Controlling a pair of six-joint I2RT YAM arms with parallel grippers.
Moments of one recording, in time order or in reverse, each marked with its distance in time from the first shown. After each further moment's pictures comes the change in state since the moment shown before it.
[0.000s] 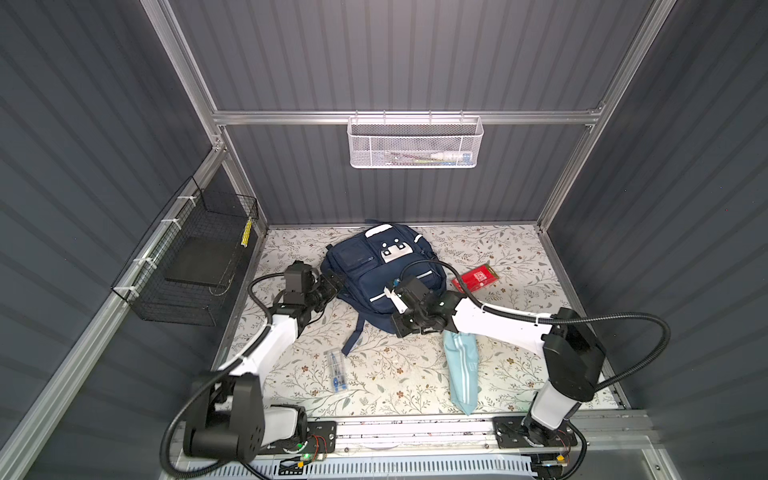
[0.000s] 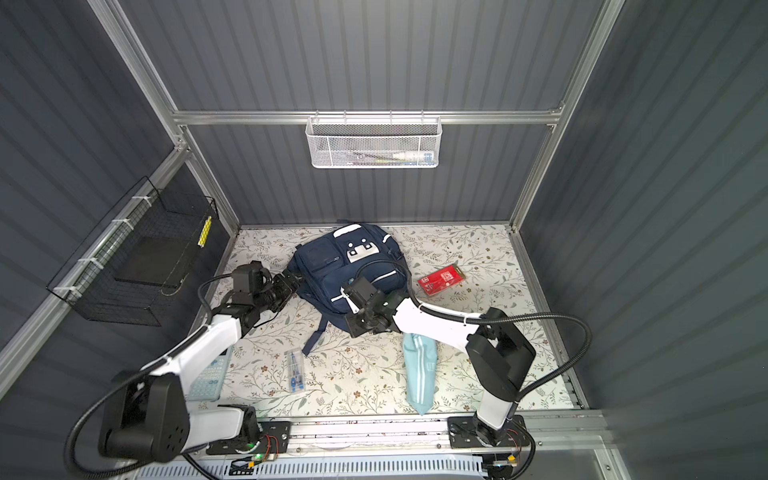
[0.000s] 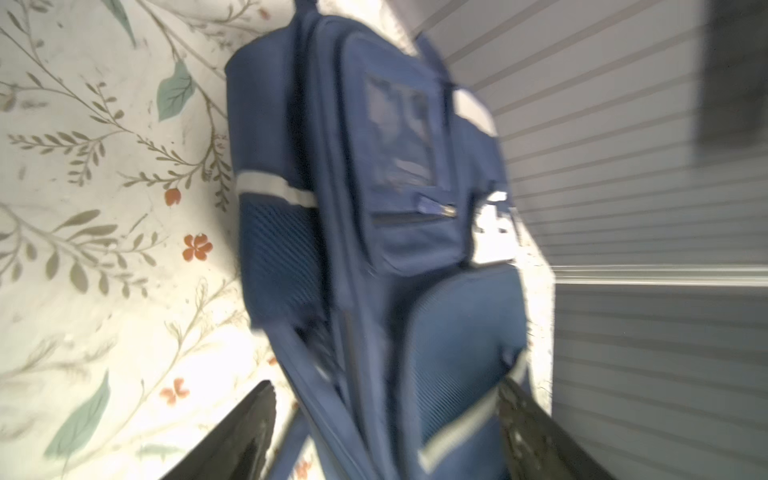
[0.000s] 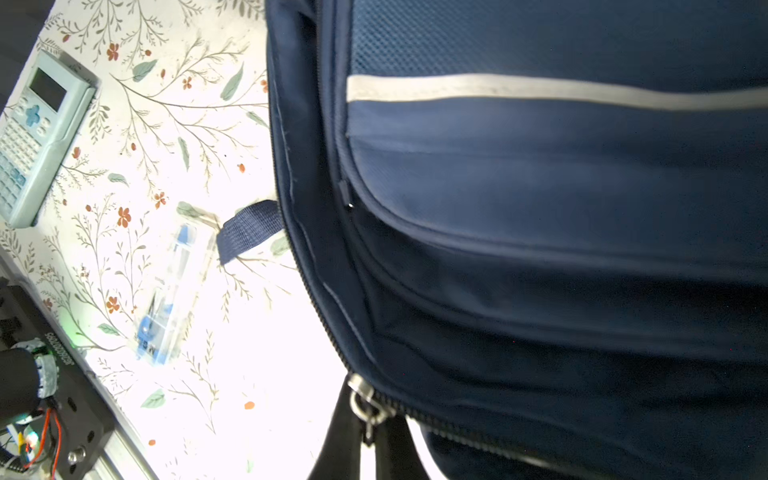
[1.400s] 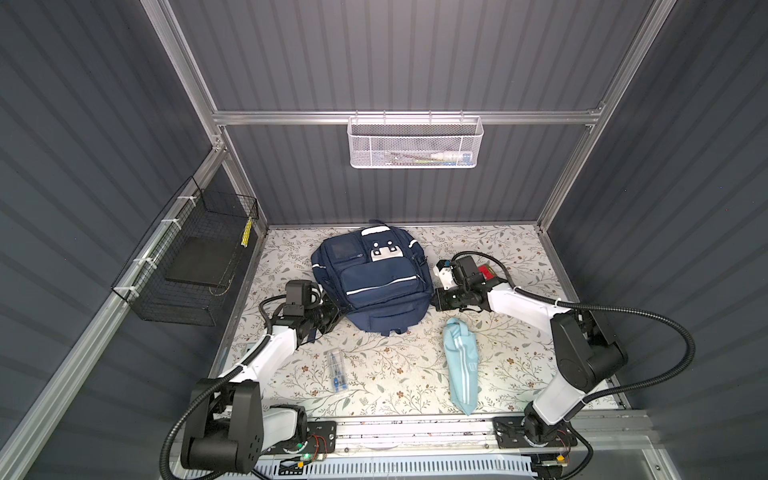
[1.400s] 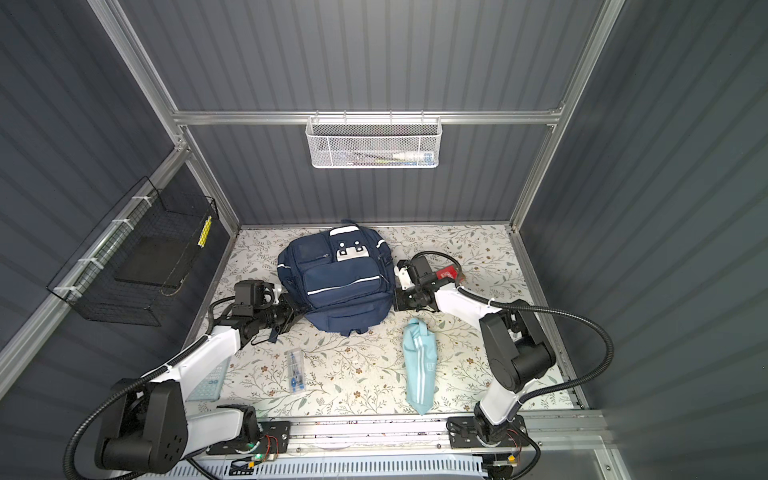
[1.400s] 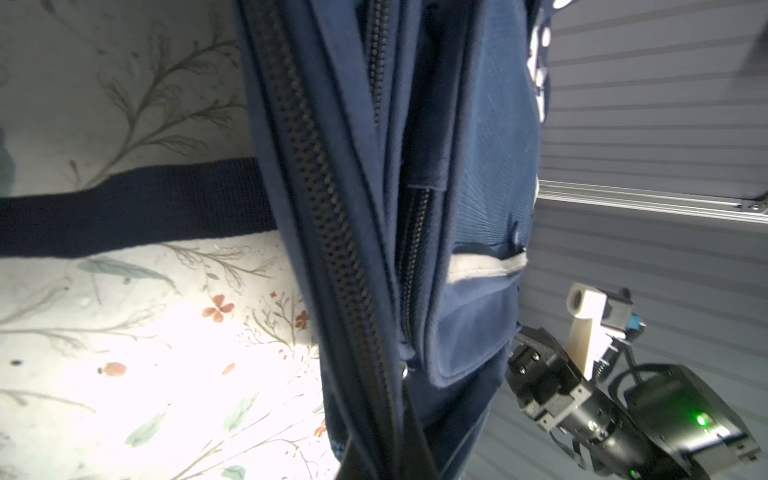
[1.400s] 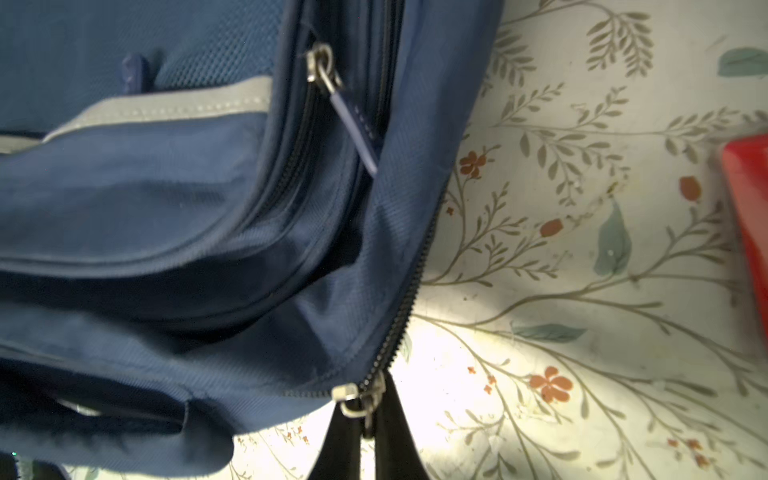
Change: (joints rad) left arm 0.062 0.086 -0.060 -0.106 0.282 -0.040; right arm -0.435 -0.103 -0.245 0.138 -0.172 -0.084
